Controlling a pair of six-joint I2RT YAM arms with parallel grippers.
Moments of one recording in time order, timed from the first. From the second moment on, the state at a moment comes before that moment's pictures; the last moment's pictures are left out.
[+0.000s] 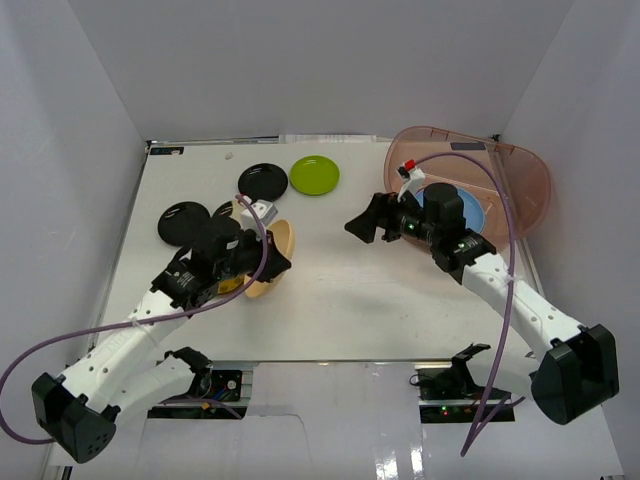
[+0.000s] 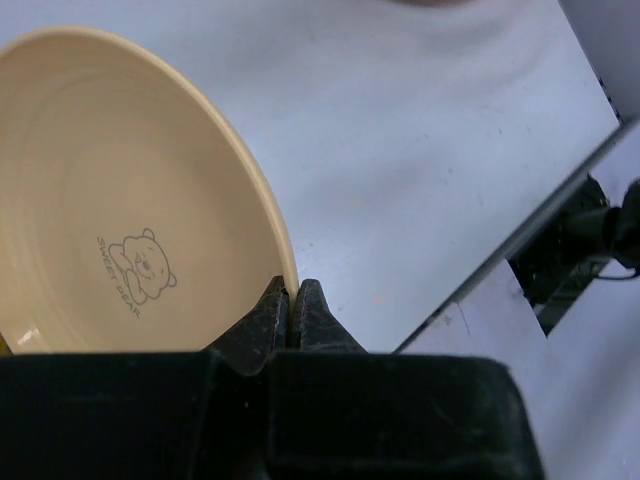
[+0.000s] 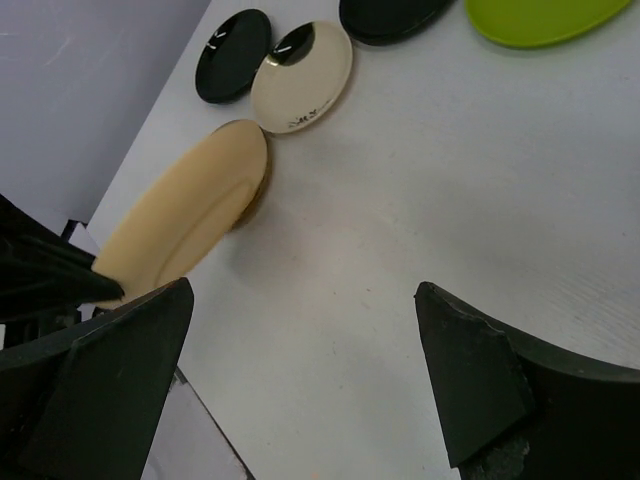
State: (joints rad) left arm -0.57 0.90 0.84 -0.44 0.24 -0.32; right arm 0.49 1.13 0.84 -0.03 -0.41 0.45
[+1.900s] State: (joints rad) left arm -0.61 0.89 0.76 -0.38 -0.29 -0.41; right arm -0.14 1.21 1.13 -0.20 -0.17 0.64
